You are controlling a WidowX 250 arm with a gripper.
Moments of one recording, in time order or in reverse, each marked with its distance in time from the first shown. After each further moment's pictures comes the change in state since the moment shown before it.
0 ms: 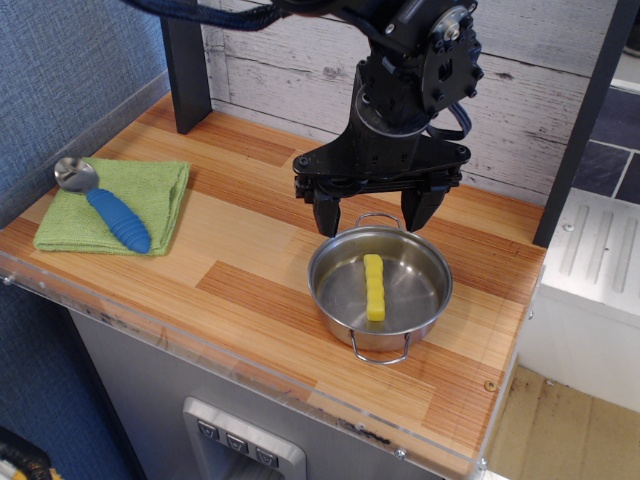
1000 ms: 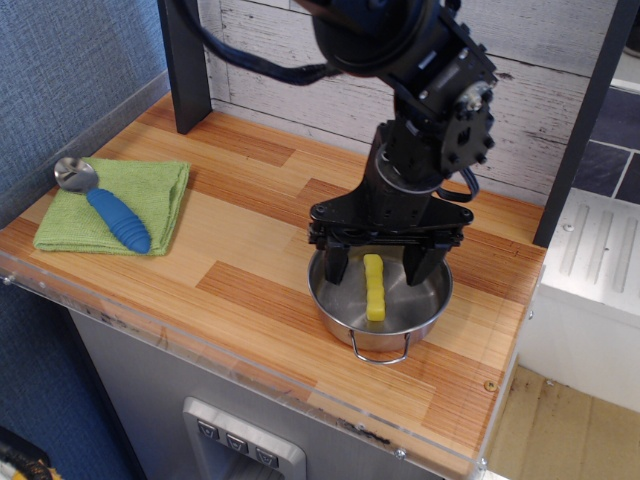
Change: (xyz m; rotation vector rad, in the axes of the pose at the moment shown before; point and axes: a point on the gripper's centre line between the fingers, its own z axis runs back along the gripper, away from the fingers) arm -0.022 -0.008 -0.037 0.082 0.087 -0.060
